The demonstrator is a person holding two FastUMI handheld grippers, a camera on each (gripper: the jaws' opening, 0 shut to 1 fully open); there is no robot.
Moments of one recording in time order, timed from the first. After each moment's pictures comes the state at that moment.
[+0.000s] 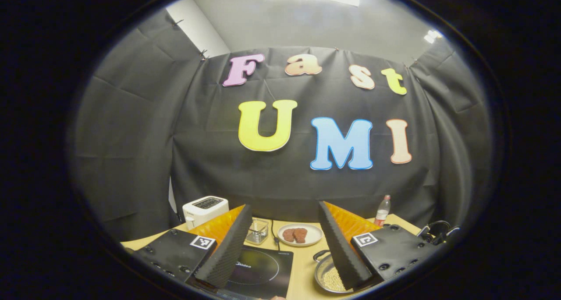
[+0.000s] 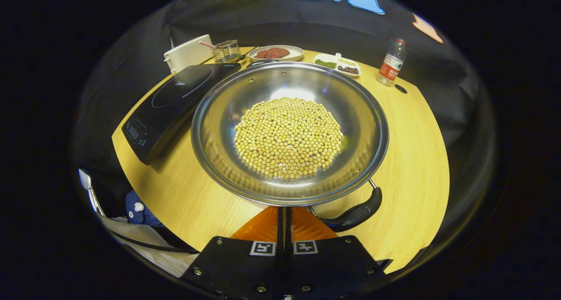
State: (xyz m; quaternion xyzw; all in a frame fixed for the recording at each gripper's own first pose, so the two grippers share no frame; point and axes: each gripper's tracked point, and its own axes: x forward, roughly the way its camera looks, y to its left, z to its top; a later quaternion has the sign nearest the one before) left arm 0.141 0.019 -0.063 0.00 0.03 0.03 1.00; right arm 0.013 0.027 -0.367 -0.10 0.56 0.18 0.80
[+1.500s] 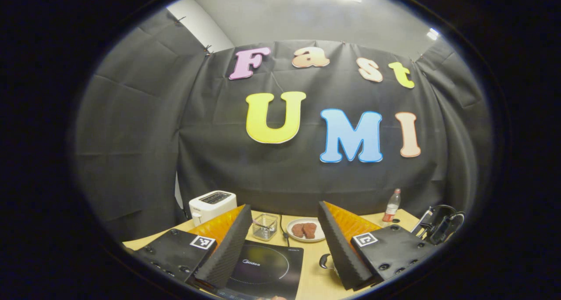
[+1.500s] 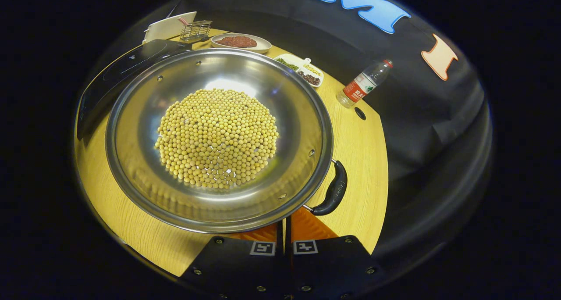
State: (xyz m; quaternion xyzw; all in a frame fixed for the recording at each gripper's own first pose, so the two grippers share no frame) left arm 0.151 0.046 -0.084 0.00 0.05 0.05 1.00; right arm 0.113 -0.062 -0.381 -0.30 0.51 0.10 0.80
